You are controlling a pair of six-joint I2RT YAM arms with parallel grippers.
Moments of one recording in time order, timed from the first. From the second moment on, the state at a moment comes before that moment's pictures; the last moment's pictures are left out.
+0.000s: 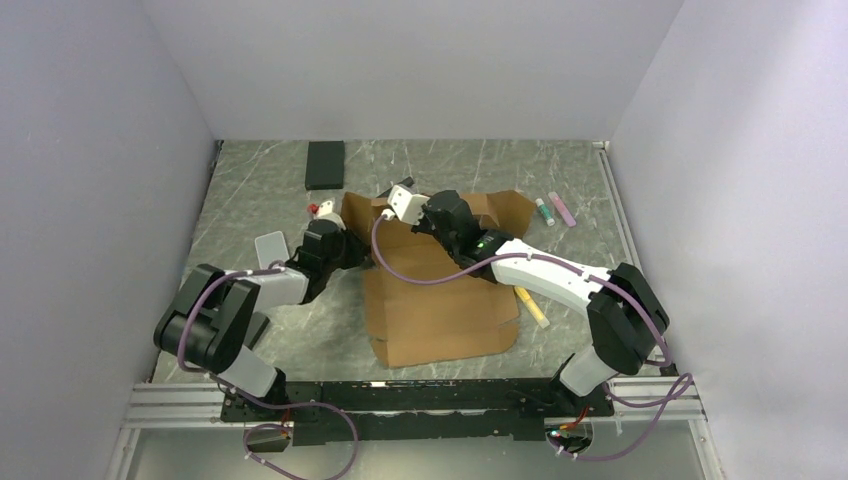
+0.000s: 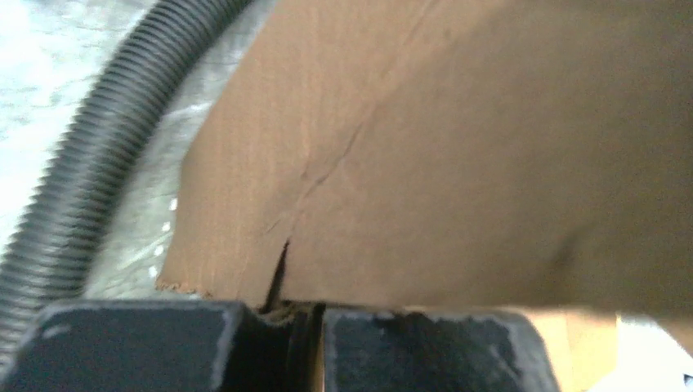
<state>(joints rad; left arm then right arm) -0.40 1.52 0.55 0.47 0.04 -0.67 0.82 1.56 1.07 0.06 0.37 -0.75</state>
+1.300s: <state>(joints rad) -0.29 0.86 0.38 0.16 -0.04 -0.56 0.84 1.59 0.99 0.24 0.44 -0.82</state>
